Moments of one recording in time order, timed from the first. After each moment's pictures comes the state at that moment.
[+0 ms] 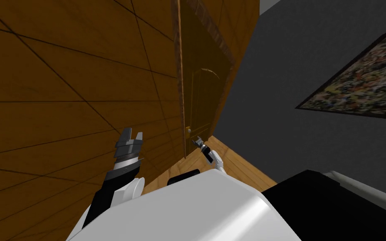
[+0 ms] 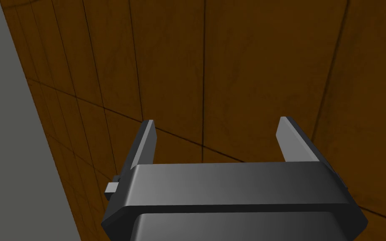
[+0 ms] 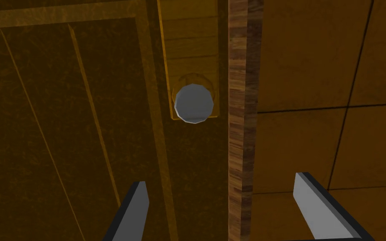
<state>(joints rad) 0.13 -0.12 -0.04 -1.41 0.97 -0.58 0.56</state>
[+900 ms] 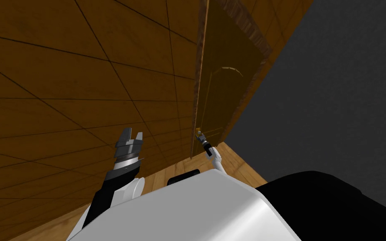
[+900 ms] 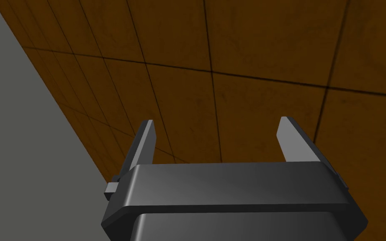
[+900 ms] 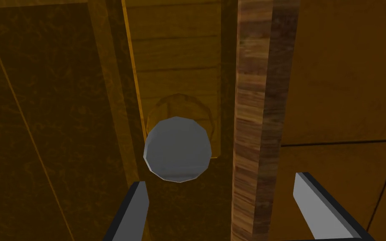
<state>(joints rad) 0.00 -0.06 -0.22 -1.29 0.92 -0.48 0.67</state>
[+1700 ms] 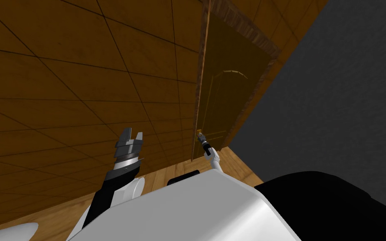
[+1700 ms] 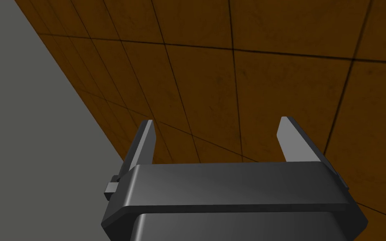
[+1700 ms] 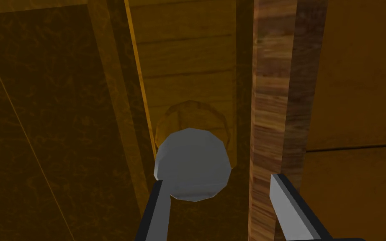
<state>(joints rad) -0.05 0.01 -0.30 -1.21 0.89 -0.44 0.73</state>
